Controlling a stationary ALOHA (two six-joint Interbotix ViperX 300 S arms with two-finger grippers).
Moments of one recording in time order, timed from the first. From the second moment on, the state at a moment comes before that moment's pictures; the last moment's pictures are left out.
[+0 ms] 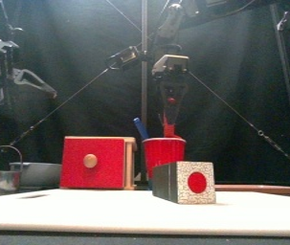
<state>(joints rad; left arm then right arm) 0.20 -0.95 1.40 -0.45 -0.39 -0.01 -0.10 0.19 0.01 -0.24 1.21 -0.06</state>
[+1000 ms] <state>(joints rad) 0.20 -0.95 1.41 -0.47 -0.38 -0.01 -0.10 0.23 -0.06 -0.36 1.33 0.01</state>
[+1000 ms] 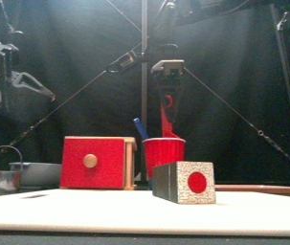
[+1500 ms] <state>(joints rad) 0.20 -0.95 1.43 -0.49 -0.38 -0.01 -0.10 0.23 -0.09 -0.35 1.34 0.04</state>
